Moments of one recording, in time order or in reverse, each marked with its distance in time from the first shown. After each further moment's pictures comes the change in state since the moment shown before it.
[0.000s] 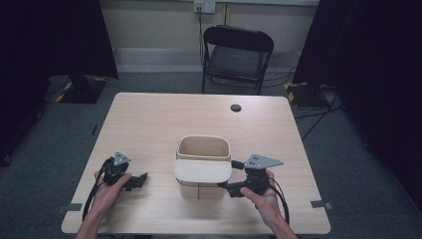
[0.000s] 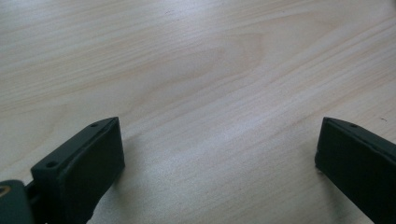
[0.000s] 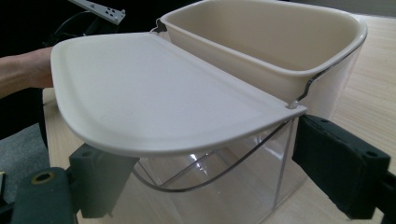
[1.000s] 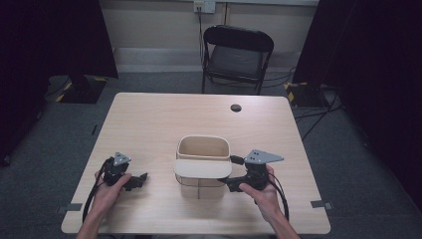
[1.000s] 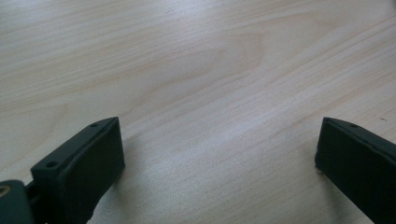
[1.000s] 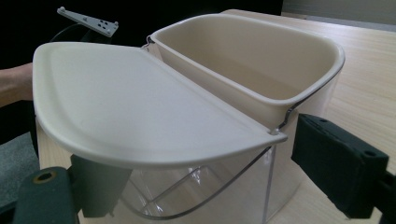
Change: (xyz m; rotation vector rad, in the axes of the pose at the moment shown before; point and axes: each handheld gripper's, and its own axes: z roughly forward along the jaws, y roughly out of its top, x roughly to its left) left arm 0.000 0.000 0.000 0.000 0.000 0.000; right arm -0.005 0.011 0.002 -0.020 -0.022 0.002
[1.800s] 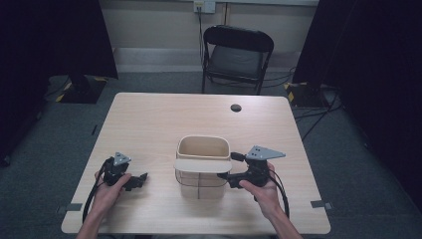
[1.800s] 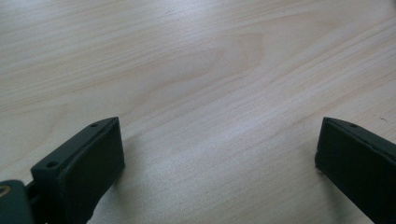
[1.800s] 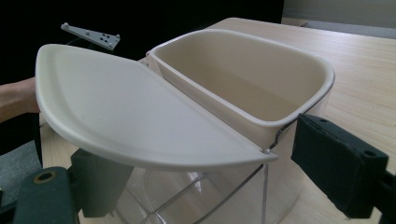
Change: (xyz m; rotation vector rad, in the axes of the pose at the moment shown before) left arm 0.000 0.000 0.000 -0.001 0.001 0.000; right arm -0.005 0.008 -0.001 -0.022 0.012 0.016
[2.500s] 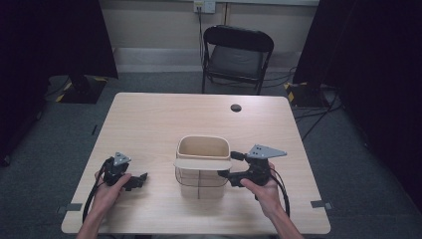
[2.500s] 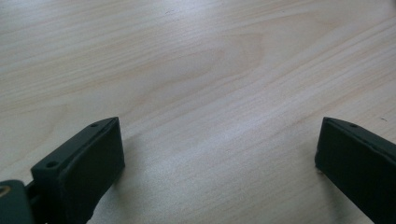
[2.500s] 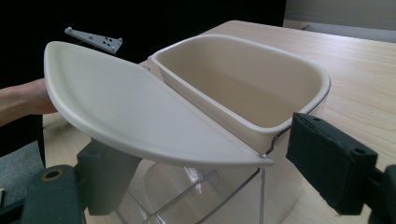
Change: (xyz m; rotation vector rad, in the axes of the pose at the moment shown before) left arm 0.000 0.000 0.000 -0.001 0.000 0.000; right arm -0.002 0.003 -0.002 -0.008 0.008 -0.001
